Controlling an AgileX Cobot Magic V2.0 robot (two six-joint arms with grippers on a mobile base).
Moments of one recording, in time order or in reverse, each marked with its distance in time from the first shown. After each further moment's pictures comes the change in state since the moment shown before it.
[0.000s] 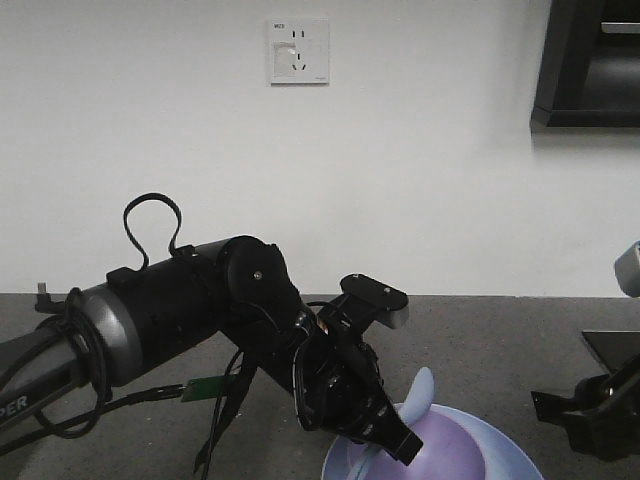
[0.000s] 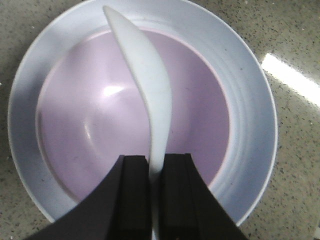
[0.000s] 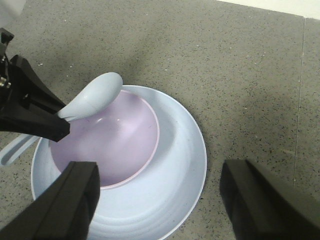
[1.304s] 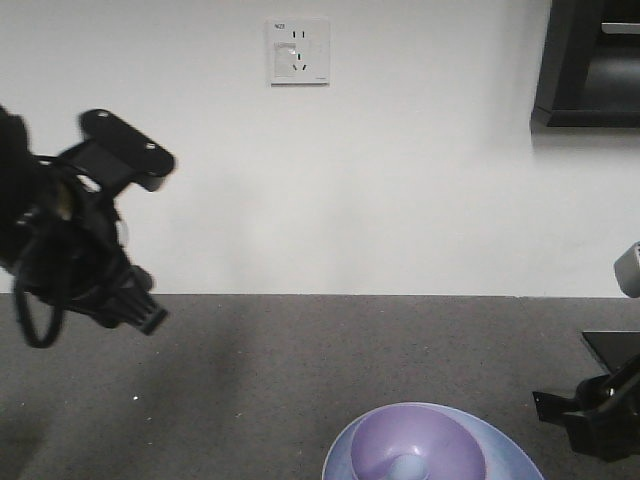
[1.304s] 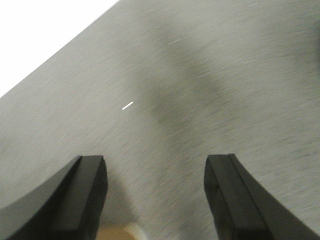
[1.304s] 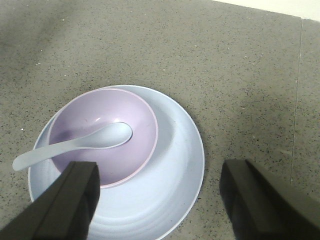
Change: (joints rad) left arm 0.177 -0.468 0.101 0.831 0.219 -0.396; right arm 0.000 0.000 0.000 -0.009 0.000 0.000
